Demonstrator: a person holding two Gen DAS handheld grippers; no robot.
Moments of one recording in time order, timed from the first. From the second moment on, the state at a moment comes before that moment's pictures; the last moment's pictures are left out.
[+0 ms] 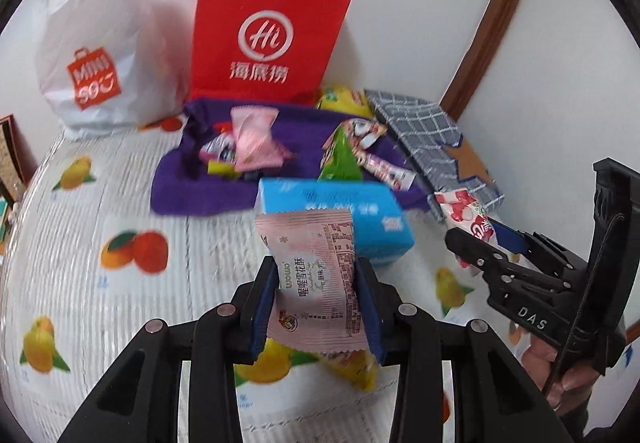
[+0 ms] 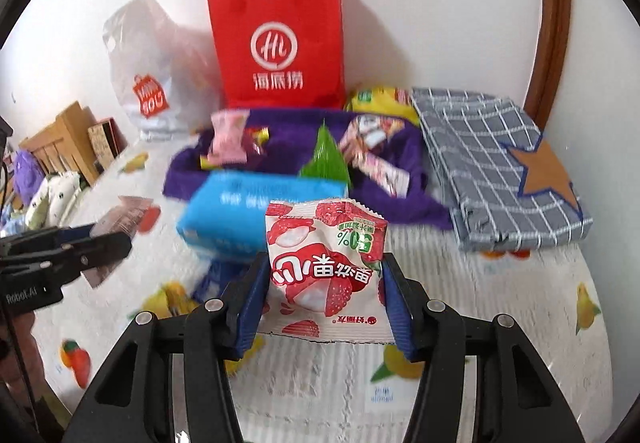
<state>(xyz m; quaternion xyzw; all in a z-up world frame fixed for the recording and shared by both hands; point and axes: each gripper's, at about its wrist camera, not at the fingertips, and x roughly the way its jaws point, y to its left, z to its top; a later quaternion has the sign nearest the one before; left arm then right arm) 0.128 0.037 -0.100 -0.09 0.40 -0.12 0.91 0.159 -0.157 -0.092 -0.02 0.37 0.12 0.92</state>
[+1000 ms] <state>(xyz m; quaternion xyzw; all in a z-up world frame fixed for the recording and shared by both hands) 0.294 0.101 -0.043 -0.11 0.38 -0.06 0.92 0.331 -0.143 -0.023 -0.01 0.33 0.10 0.94</state>
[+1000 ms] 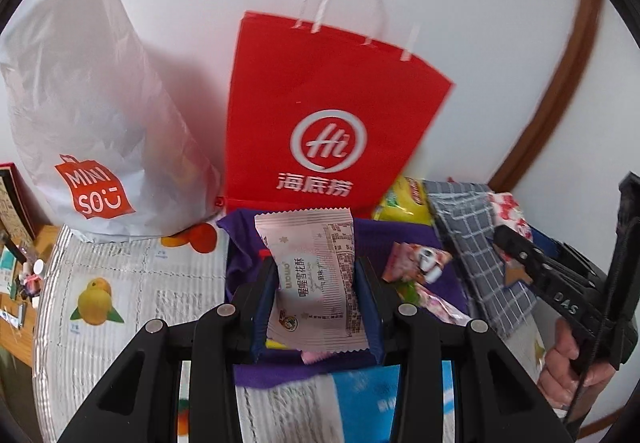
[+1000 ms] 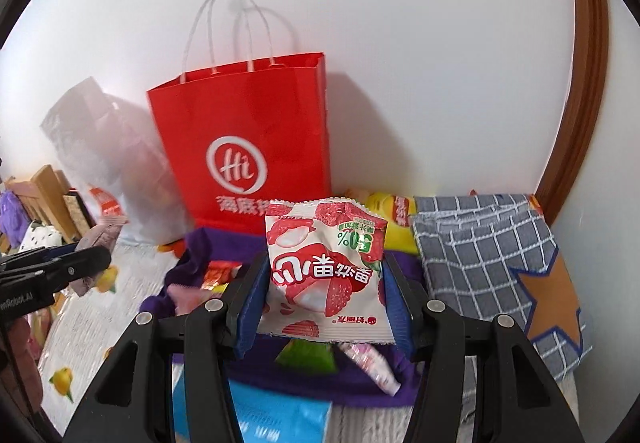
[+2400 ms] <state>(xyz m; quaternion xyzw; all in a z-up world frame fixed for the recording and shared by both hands) 0.375 0.066 -0.147 -0.09 0.48 -0.09 0.87 0.406 -0.142 -0.139 -0.07 0.45 0.10 0.88</state>
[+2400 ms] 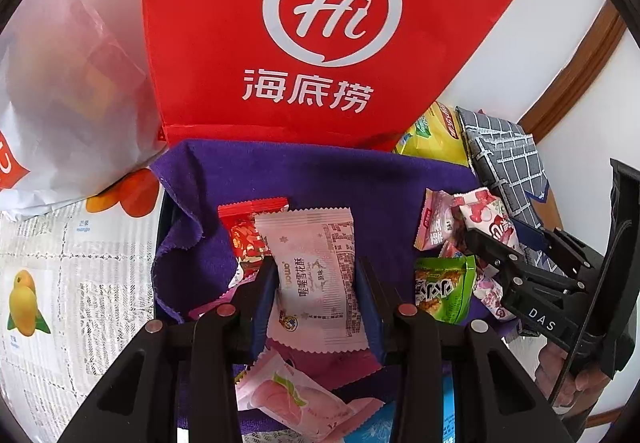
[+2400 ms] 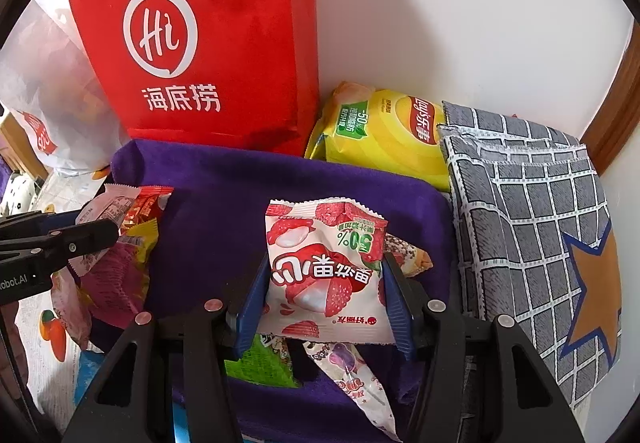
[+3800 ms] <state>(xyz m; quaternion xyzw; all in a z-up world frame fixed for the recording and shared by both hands) 0.295 0.057 -0.046 -0.02 0.39 -0.07 0.92 0.264 -0.145 -0.086 -0.02 0.40 0.09 0.91</state>
